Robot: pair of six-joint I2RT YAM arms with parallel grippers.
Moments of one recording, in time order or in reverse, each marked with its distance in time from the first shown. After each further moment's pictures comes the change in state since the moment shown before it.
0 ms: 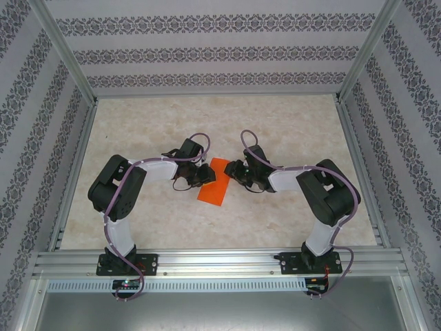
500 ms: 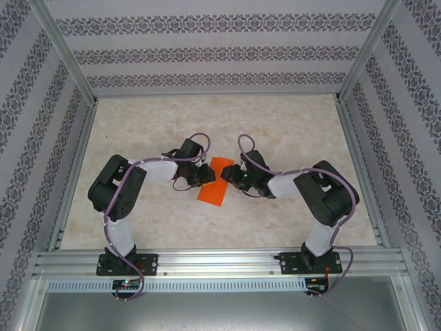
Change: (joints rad) left arm 0.000 0.000 0.000 0.000 0.000 0.000; right arm 0.034 -0.002 -0.076 0.150 -0.058 0.019
